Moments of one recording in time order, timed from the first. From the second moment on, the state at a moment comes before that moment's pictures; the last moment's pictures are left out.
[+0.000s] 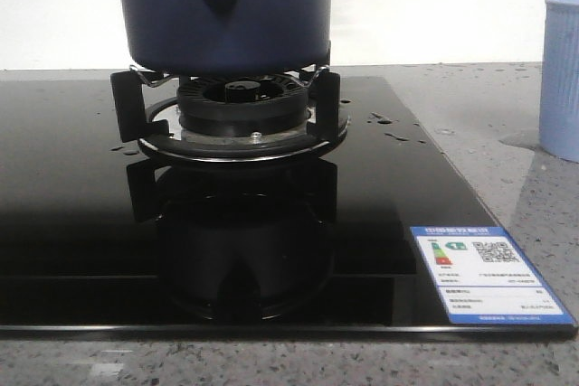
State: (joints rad) left arm -0.08 0.00 0.00 -0.08 0.24 0.01; right arm 0.04 -0.01 0.01 -0.24 0.26 0.13
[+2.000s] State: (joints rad) left arm -0.21 0.88 -0.73 -1.49 1.09 1.56; right arm 0.04 0.43 -0.67 1.00 0.95 -0.85
